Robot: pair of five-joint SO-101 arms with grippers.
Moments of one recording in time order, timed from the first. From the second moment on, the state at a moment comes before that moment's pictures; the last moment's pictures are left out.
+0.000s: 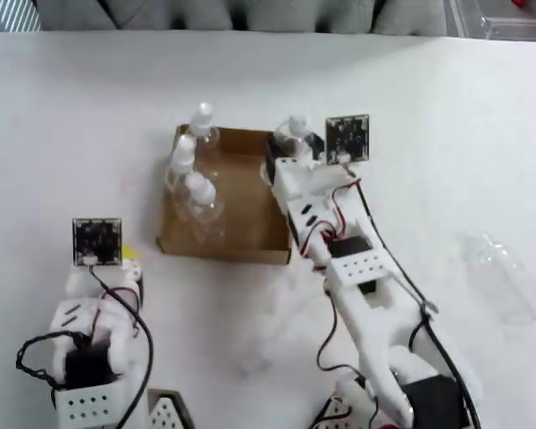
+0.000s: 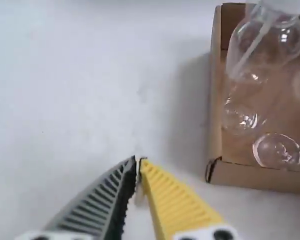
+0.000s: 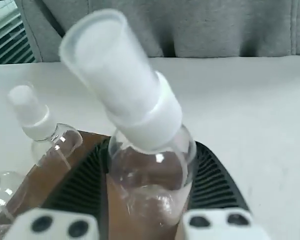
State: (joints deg) left arm -14.4 -104.3 96.9 52.1 -5.3; right arm -19.5 -19.8 55.0 -10.5 -9.0
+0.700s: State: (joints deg) left arm -14.1 -104.3 96.9 52.1 -5.3; right arm -17.9 5.5 36.9 -10.5 -8.7
